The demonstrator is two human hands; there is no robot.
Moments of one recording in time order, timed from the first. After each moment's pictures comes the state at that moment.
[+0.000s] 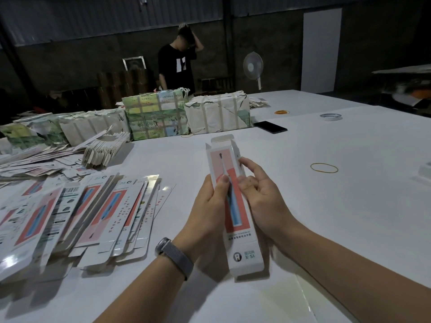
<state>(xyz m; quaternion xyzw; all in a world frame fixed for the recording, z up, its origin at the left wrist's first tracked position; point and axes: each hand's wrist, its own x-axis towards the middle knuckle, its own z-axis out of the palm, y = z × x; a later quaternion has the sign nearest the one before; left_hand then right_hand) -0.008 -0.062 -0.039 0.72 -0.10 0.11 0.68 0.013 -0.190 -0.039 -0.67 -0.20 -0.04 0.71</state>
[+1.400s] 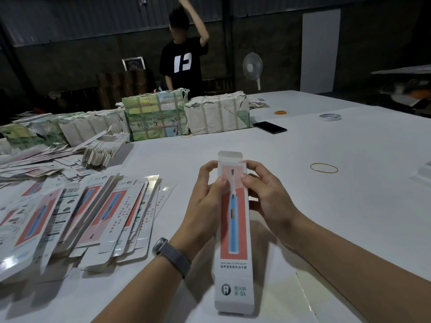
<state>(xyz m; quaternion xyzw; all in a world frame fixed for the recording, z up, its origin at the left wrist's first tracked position) -0.012 -0.056 -0.032 0.75 -0.11 0.15 0.63 0.013 -0.196 -0.028 -0.65 -0.20 0.00 0.73</state>
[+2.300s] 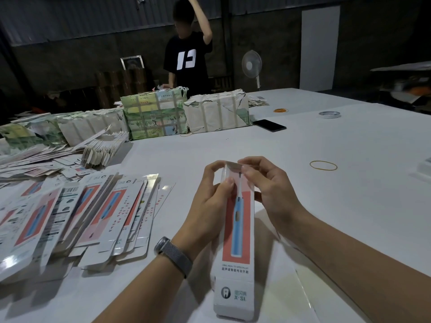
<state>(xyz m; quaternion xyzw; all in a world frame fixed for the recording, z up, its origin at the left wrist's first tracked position) -0.013 -0.058 -0.033 0.77 -0.12 0.11 0.61 0.015 -0.200 -0.025 -0.63 -0.18 -0.06 0.76</state>
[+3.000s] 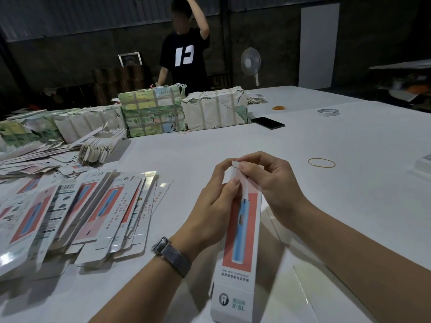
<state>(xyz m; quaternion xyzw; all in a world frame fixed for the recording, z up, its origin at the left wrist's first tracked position) -0.020 -0.064 -0.031 0.80 -0.19 0.11 0.55 0.012 -0.204 -0.013 -0.64 -0.20 -0.08 0.74</state>
